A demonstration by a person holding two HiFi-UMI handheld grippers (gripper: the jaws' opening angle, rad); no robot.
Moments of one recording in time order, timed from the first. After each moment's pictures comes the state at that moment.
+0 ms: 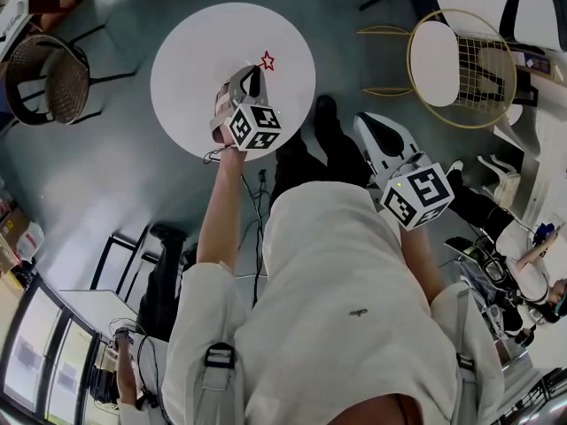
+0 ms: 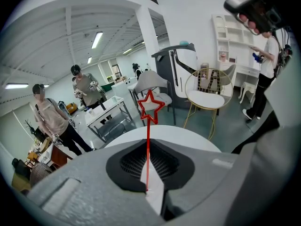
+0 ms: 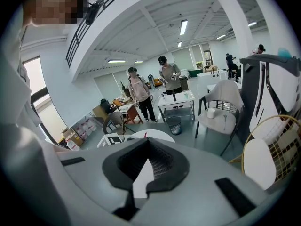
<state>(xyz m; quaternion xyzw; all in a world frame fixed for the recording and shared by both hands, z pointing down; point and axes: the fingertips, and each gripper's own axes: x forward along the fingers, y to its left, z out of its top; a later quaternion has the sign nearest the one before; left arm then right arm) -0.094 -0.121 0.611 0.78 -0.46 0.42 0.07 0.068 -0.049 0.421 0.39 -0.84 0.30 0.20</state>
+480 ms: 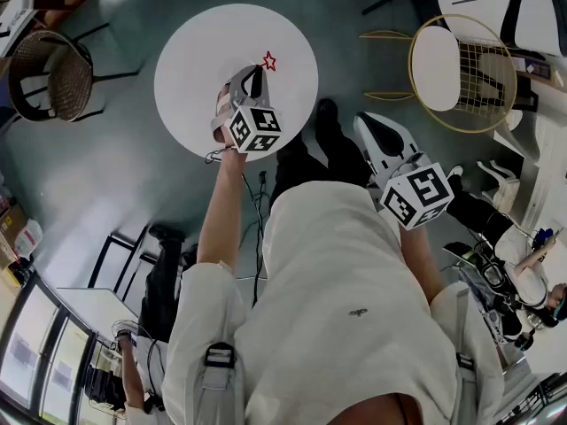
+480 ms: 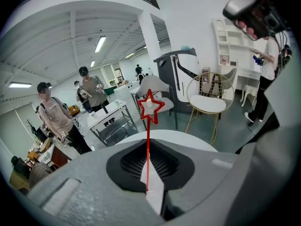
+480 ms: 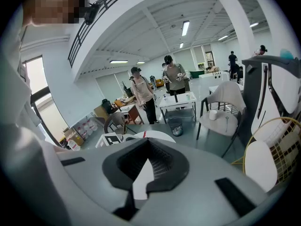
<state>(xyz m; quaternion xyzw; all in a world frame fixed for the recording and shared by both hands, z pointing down) -0.095 -0.122 0.593 0.78 -0.48 0.39 0.06 0.065 -0.049 0.416 0.39 -0.85 0.29 0.20</state>
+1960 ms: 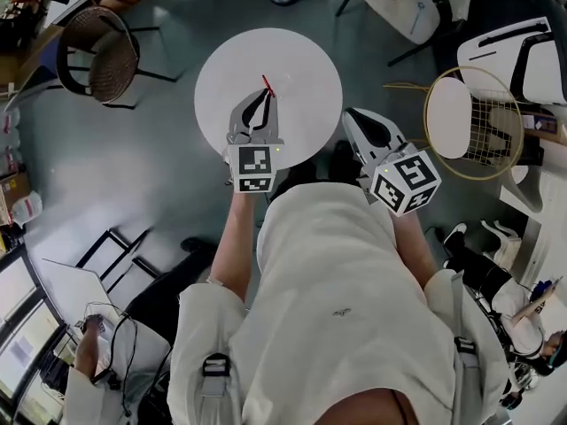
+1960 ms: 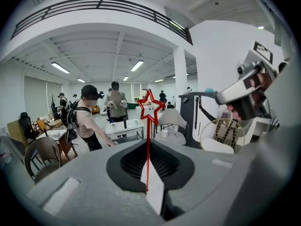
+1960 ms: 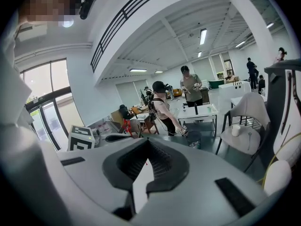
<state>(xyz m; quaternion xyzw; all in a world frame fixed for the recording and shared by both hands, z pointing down) -0.138 -0.058 0.434 0.77 -0.61 0.18 0.09 0.003 -0.041 0.380 0.31 -0.91 0.23 0.14</state>
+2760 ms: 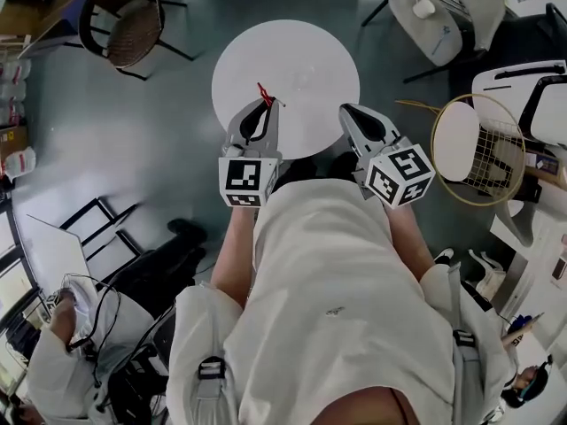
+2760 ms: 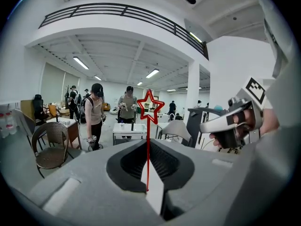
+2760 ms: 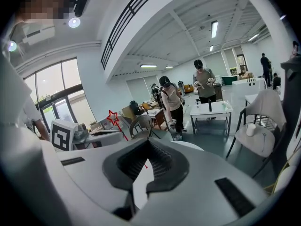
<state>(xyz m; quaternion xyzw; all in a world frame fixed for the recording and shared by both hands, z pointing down) -0.172 0.007 0.395 0.73 -0.66 0.09 0.13 -0.049 -0.022 0.387 0.24 -0.93 0.22 0.15</state>
